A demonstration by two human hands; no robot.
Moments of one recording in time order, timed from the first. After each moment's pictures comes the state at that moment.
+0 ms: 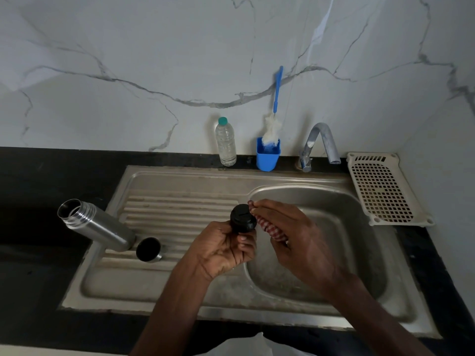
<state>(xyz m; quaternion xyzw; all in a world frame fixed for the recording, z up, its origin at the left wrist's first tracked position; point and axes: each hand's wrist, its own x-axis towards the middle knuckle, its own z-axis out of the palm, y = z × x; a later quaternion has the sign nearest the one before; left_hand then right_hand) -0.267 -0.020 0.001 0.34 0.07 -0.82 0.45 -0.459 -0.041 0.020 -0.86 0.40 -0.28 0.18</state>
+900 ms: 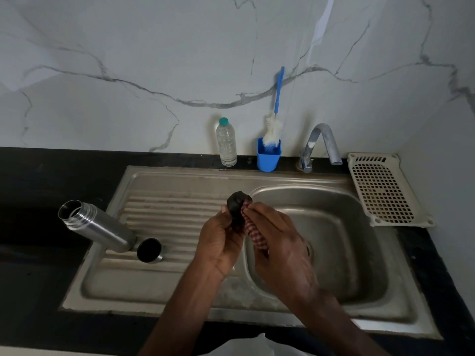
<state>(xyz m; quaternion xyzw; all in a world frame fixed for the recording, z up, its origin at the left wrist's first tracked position) -0.281 -0.024 0.007 0.40 0.01 -0.64 0.66 -0.421 -0.010 0.018 -0.81 0.45 -0.34 0.17</state>
